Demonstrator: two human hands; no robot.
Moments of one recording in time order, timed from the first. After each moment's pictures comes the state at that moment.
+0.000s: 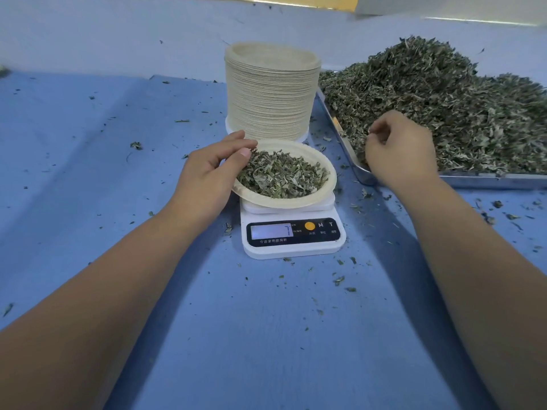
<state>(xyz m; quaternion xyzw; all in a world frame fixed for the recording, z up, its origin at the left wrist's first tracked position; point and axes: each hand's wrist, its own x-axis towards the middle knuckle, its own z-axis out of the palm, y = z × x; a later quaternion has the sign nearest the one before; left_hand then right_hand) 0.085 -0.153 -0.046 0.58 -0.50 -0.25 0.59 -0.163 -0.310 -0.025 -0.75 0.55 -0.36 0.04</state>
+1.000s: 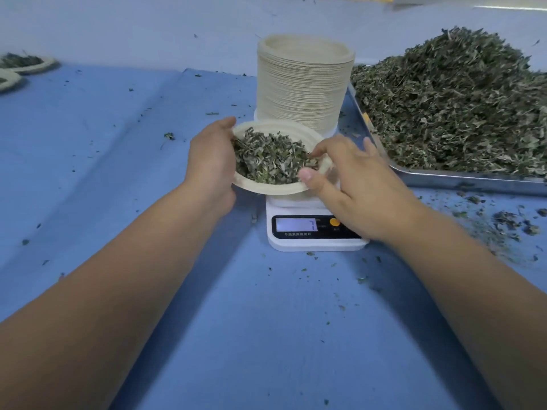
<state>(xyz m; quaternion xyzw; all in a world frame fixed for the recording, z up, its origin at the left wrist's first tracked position) 0.097 -0.161 -0.026 0.59 -0.18 -0.34 0.71 -0.113 -0.221 -0.031 -0.92 0.33 -0.21 0.08</state>
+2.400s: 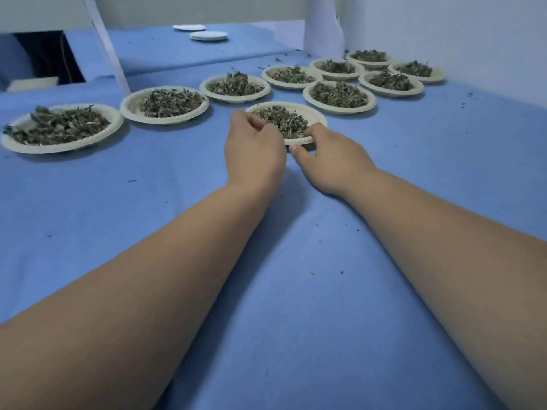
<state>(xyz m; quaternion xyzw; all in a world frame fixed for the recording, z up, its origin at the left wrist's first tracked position) 0.514 0.164 -0.064 0.76 0.05 0.16 0.63 0.512 0.028 -0.070 -0.99 0.03 -0.10 0.12</state>
